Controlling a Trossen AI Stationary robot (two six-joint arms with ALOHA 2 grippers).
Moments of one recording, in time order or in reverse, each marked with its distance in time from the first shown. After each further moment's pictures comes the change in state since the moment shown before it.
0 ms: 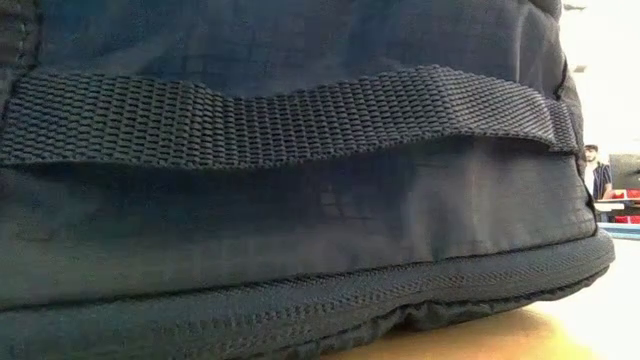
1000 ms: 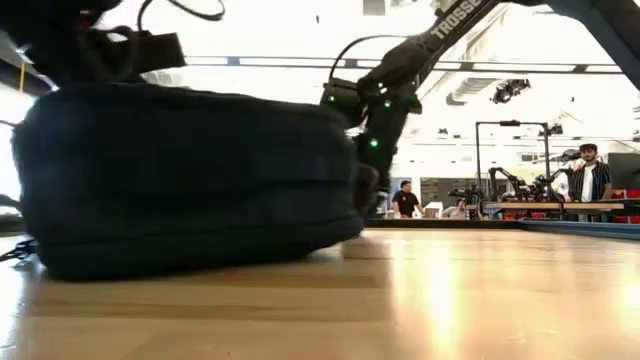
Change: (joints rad) left arm 0.235 -0.071 -0.001 -1.038 0.147 -0.561; right arm -0.050 0.391 0.241 -0.349 -0.094 -0.148
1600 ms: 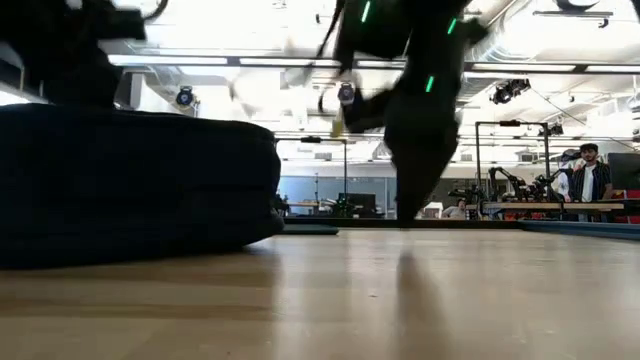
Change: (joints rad) left arm -0.096 -0.028 0.134 -0.482 0.030 -0.315; right arm 0.410 -0.137 -0.079 -0.132 0.071 0.358
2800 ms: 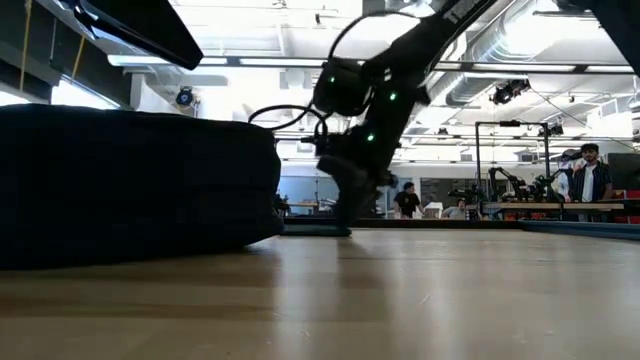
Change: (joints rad) left arm -0.090 0.108 0.191 0.544 -0.149 0.420; right arm -0.266 0.127 0.001 0.233 0.091 -0.122
